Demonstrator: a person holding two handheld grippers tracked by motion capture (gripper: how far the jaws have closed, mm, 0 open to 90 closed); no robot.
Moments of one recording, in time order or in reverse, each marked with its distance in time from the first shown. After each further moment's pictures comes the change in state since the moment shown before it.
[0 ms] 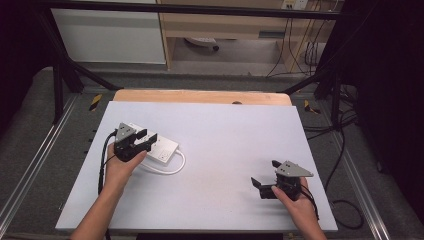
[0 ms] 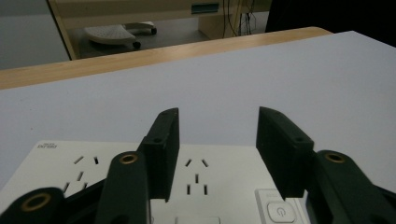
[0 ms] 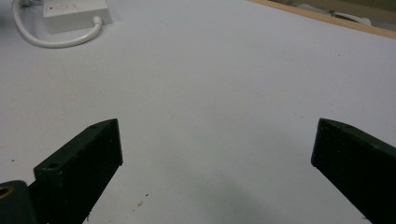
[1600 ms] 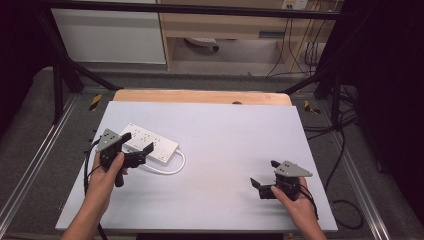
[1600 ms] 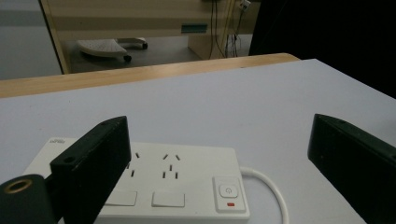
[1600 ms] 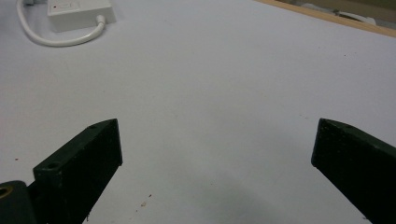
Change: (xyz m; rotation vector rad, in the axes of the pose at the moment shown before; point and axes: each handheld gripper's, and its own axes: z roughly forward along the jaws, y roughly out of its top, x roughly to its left) left arm -0.015 0.010 -0.060 -0.070 -0.046 -0.049; right arm 0.001 0.000 0.002 0.003 0.010 -0.004
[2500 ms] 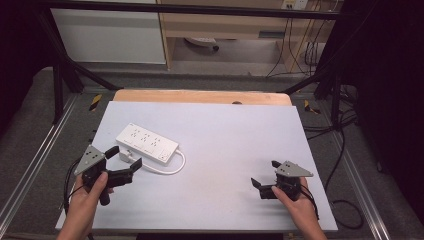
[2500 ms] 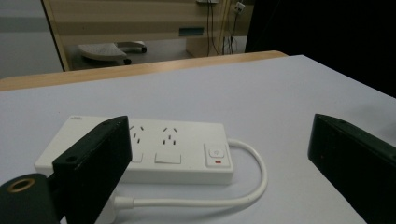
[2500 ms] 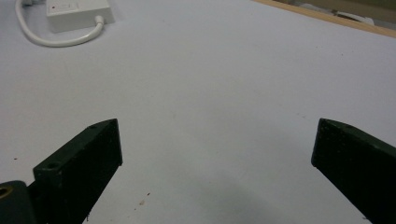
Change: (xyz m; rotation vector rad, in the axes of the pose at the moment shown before) left arm -0.008 -0.016 -0.053 -0.020 -0.006 0.019; right arm -0.001 0.000 -0.002 -0.002 -0.002 0.004
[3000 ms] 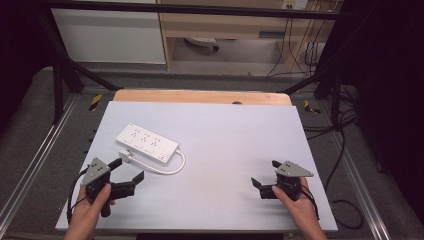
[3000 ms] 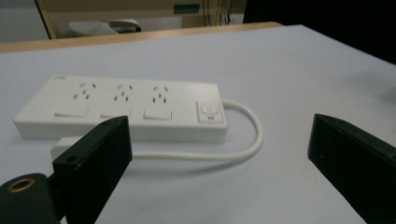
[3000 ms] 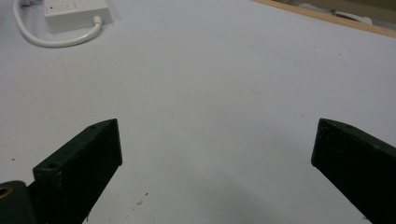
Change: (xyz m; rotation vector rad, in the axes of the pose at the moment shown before) left arm -0.007 -0.038 -0.001 0.087 -0.018 0.014; right arm -0.001 0.000 0.000 0.000 -0.005 0.001
